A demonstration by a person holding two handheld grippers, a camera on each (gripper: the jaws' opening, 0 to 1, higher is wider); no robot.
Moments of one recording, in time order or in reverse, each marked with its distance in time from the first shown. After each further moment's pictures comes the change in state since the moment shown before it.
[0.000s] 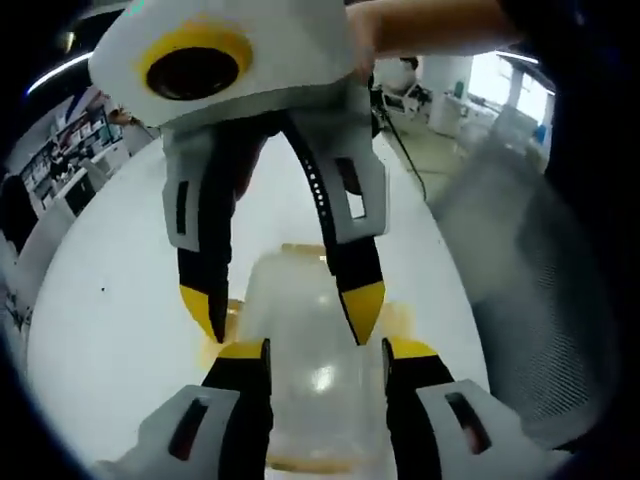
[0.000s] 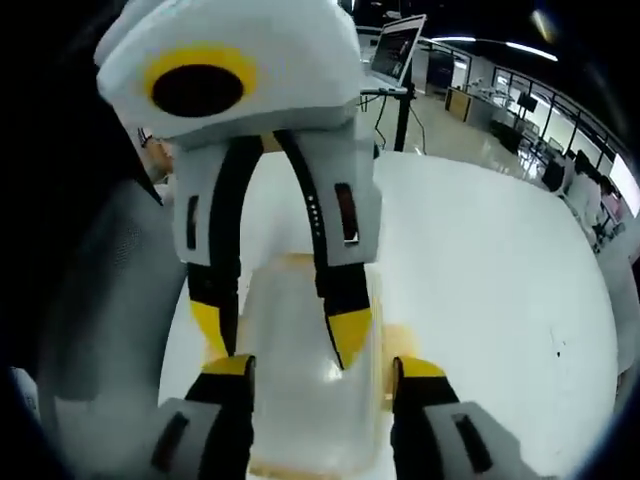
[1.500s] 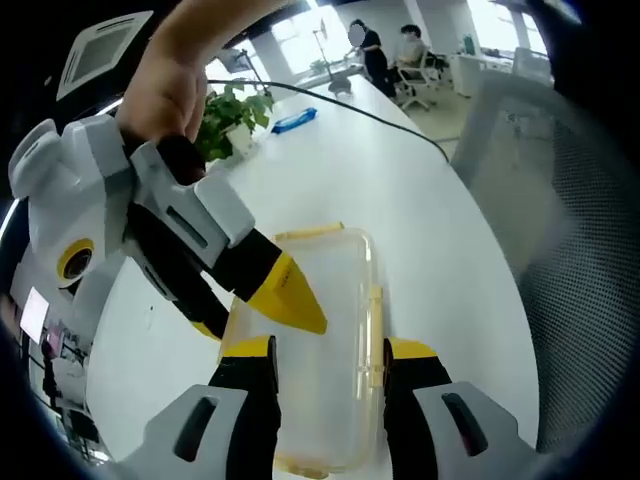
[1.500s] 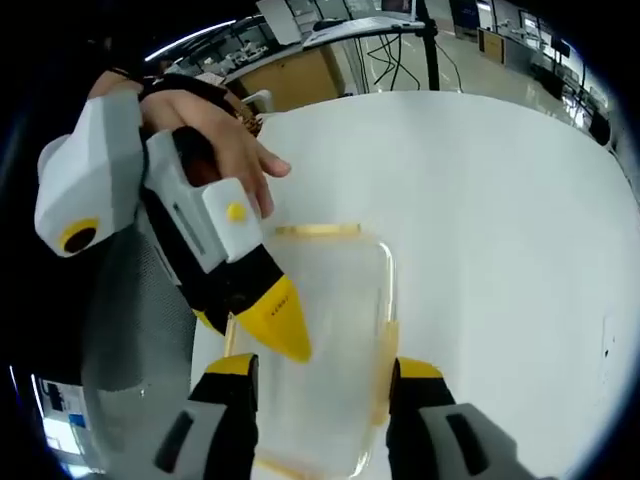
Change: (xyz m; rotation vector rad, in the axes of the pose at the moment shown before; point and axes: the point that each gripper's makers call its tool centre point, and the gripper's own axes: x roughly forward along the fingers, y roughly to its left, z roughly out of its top) left arm 0.011 -0.009 -0.014 0.178 -0.013 0.274; right arm 0.016 -0.002 -0.014 0.095 0.192 0.297
